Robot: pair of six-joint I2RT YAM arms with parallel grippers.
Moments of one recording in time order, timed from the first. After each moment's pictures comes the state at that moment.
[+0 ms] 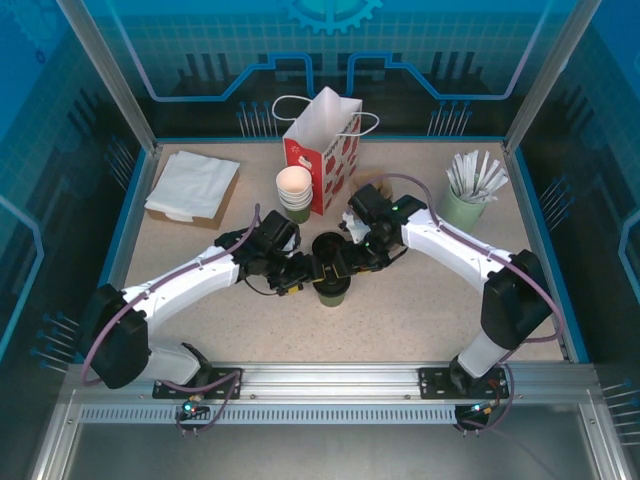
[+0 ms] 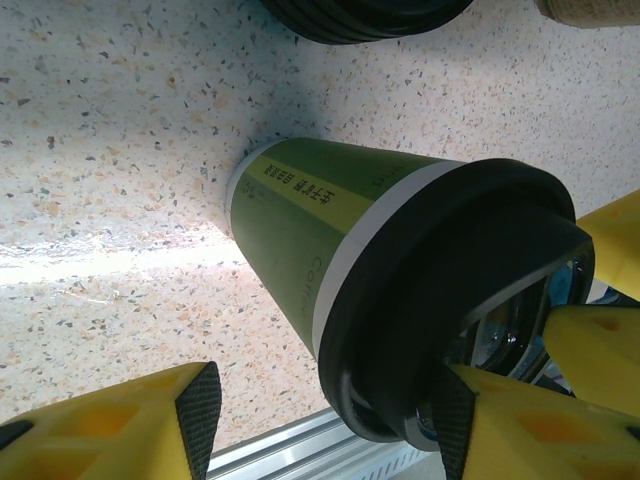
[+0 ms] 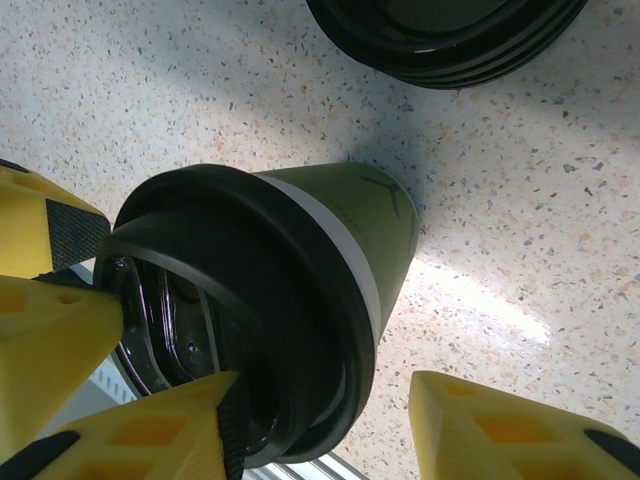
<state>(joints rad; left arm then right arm) -0.63 1.38 0.96 -0.66 0.38 -0.98 0.63 1.63 1.30 -1.00 -0.39 0.35</state>
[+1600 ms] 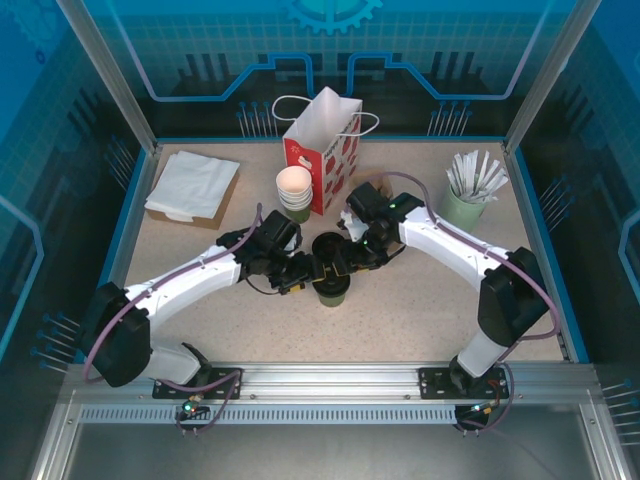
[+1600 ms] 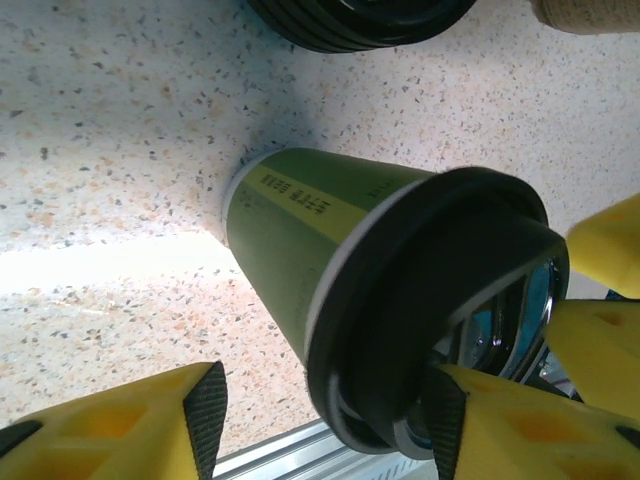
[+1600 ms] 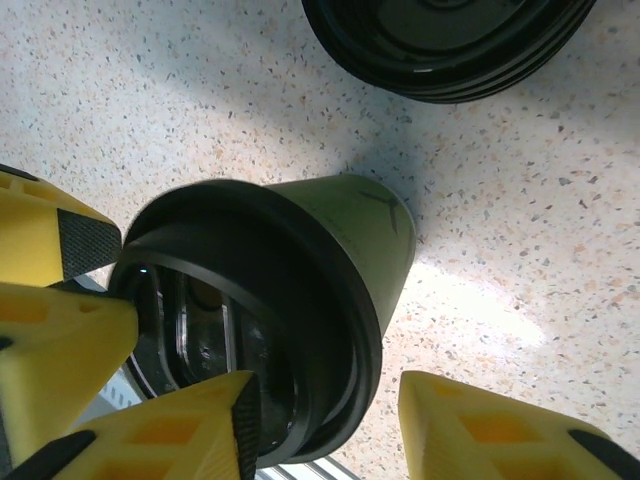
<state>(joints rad) -0.63 1.39 0.97 -0.66 0.37 -0.98 0.64 1.64 1.33 -1.01 -0.38 0.35</state>
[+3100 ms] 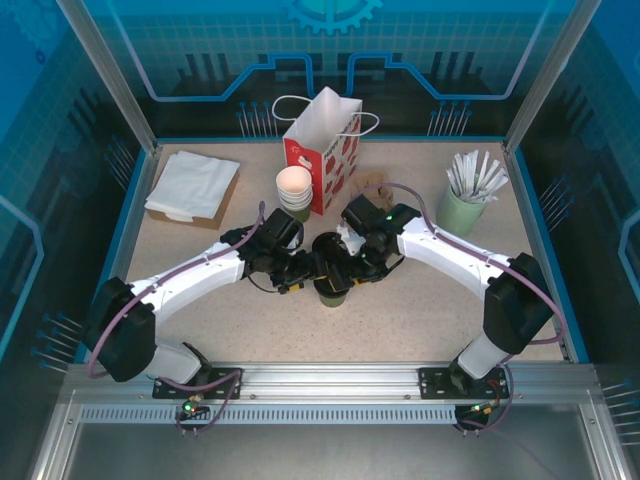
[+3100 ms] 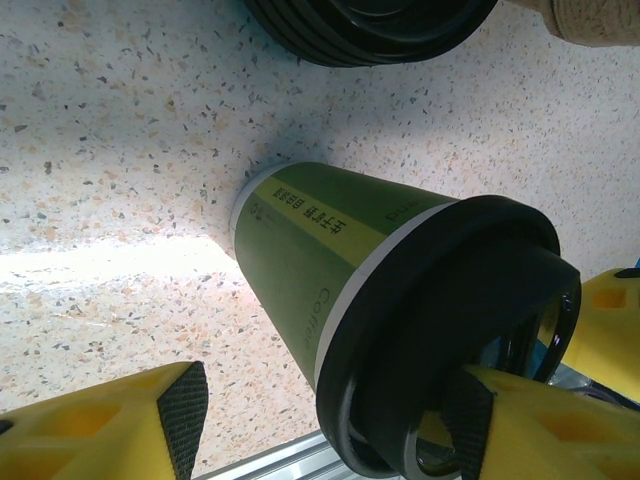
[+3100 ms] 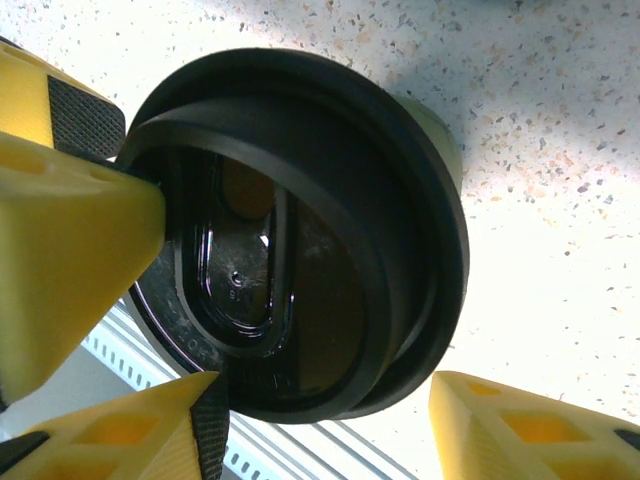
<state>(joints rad) -0.63 1.43 0.98 -0.65 0.36 -0.98 0.70 1.61 1.26 -1.03 -0.39 0.36</state>
